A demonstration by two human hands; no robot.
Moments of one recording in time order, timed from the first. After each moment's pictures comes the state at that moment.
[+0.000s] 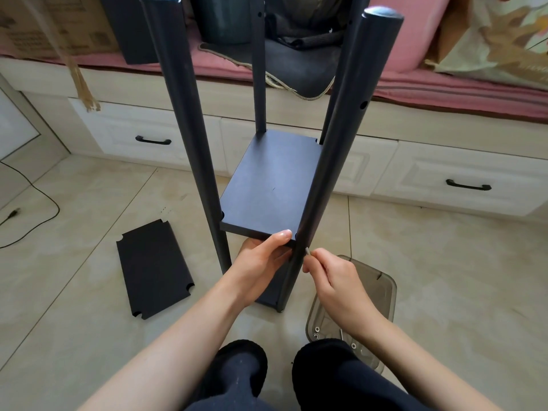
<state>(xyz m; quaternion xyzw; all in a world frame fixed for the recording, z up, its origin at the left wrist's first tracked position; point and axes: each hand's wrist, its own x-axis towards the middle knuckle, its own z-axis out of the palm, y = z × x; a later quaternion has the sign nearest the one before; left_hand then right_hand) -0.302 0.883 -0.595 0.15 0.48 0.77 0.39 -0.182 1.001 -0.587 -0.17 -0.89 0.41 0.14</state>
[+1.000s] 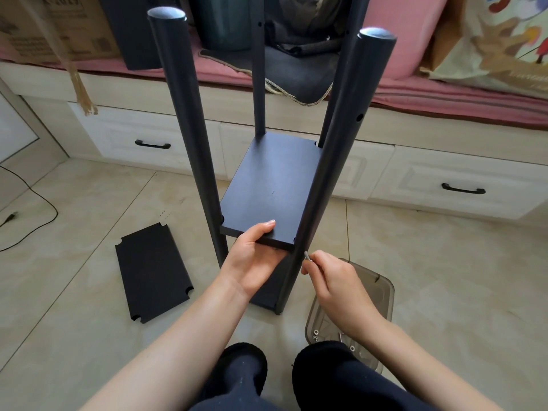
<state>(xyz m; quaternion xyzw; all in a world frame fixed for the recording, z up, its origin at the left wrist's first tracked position) -0.316 0.888 -0.583 0.02 0.31 0.85 0.43 -0.181 1.001 -0.582 -0.15 -0.92 0.34 0.13</state>
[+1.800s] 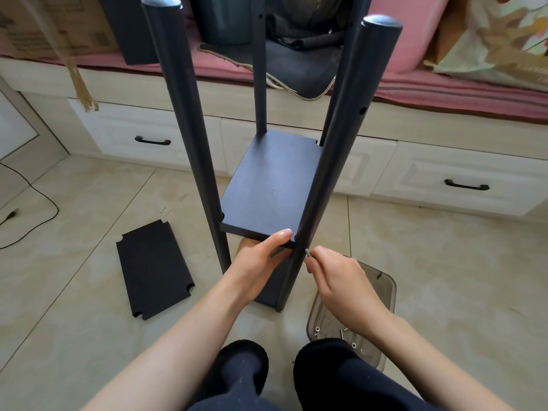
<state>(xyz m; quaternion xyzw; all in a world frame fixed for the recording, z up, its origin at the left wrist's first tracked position) -0.308 0.884 -0.600 0.12 0.50 0.78 0.36 -0.182 1.007 -0.579 -0.13 -0.96 0.25 0.08</state>
